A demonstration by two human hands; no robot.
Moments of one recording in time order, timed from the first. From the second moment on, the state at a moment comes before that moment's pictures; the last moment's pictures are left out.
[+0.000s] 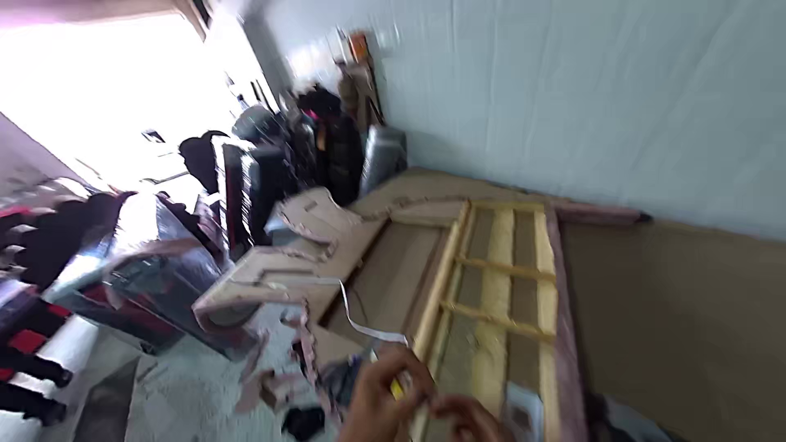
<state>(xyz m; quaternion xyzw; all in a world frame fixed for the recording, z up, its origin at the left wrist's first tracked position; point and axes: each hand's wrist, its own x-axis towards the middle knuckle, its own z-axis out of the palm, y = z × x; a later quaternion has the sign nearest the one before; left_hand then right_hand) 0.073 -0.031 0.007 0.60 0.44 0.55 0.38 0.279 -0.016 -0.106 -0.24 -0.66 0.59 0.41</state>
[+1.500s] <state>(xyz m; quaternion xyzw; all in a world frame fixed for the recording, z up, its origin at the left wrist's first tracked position) -0.089 0.016 -0.062 0.42 0.48 0.64 0.42 0.131 -0.064 -0.164 -0.32 -0.79 0.37 0.37</state>
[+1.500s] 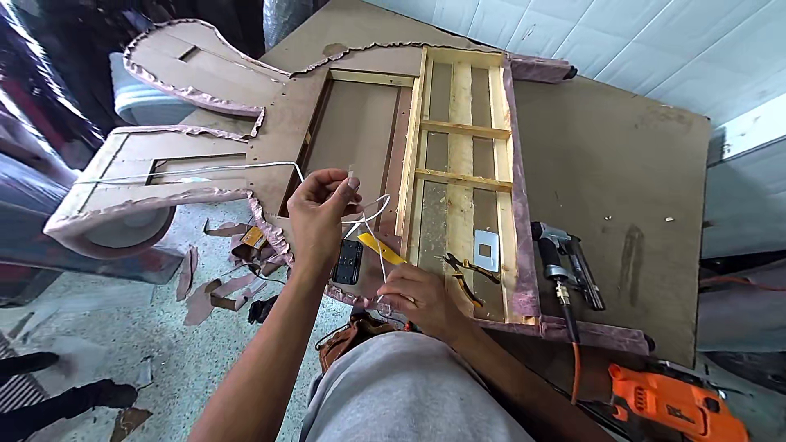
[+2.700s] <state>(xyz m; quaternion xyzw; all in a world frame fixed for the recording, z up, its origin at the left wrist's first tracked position) -0.011 -0.068 -0.050 0.75 0.43 0.42 0.26 0.210 -0.054 -0.044 -0.44 -0.68 0.48 0.32</state>
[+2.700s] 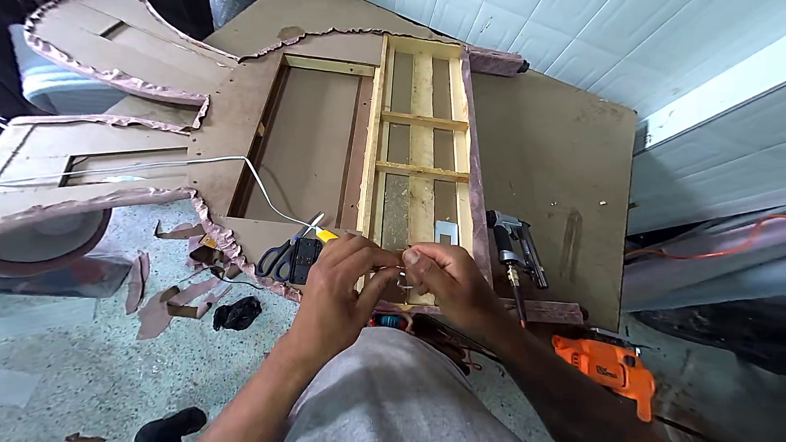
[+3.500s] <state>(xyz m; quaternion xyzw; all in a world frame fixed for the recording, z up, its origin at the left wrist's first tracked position) -0.014 -0.055 -0.049 0.75 0.40 0.38 0.35 0.222 -0.069 -0.045 -0.49 -0.66 0.42 0.39</state>
